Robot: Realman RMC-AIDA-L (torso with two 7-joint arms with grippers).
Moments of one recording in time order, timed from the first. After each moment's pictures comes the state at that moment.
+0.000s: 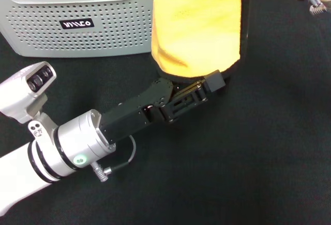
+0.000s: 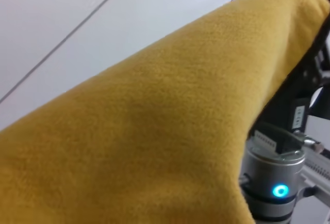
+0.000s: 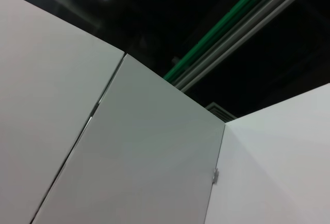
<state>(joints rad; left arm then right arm) -0.62 -2.11 0.85 -0.16 1.40 1.81 -1.07 0.54 2.03 -1.77 -0.86 -0.26 -1.38 0.50</state>
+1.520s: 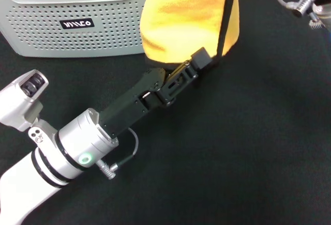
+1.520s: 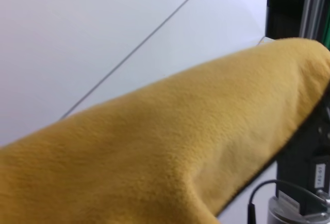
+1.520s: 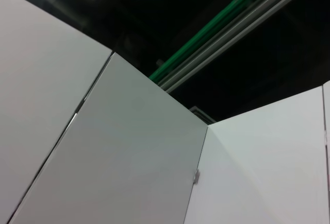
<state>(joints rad) -0.59 -2.11 0.56 -0.26 1.55 1.77 -0.99 0.52 2.03 -1.88 -0.80 -0.12 -1.42 0.36</state>
